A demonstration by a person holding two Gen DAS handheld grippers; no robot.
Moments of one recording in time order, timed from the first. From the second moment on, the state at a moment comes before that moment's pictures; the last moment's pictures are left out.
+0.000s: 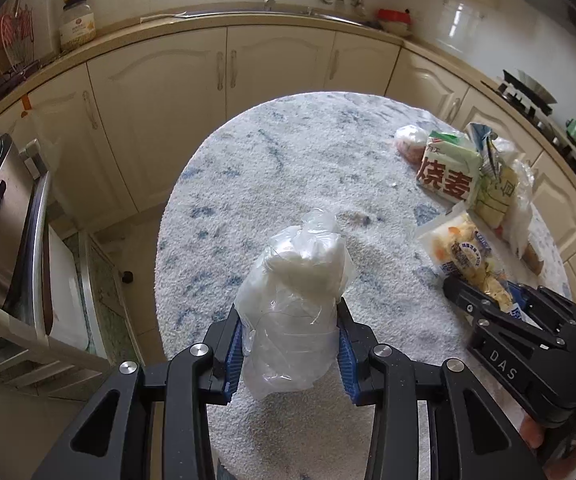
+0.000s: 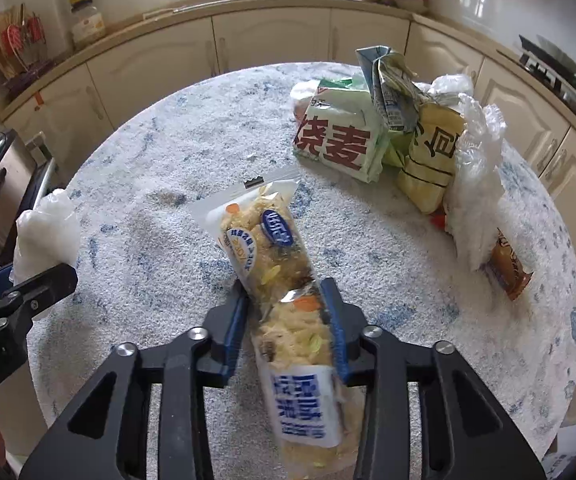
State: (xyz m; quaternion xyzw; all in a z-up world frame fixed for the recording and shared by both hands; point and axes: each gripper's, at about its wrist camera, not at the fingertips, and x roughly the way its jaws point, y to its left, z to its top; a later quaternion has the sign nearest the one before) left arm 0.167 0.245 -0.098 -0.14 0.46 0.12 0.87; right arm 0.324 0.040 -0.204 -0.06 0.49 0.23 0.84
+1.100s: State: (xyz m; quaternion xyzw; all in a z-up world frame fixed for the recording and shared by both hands) left arm 0.179 0.060 -0.067 -0.02 0.44 -0.06 0.90; right arm 0.258 -0.173 -0.159 0.09 0.46 0.05 0.88
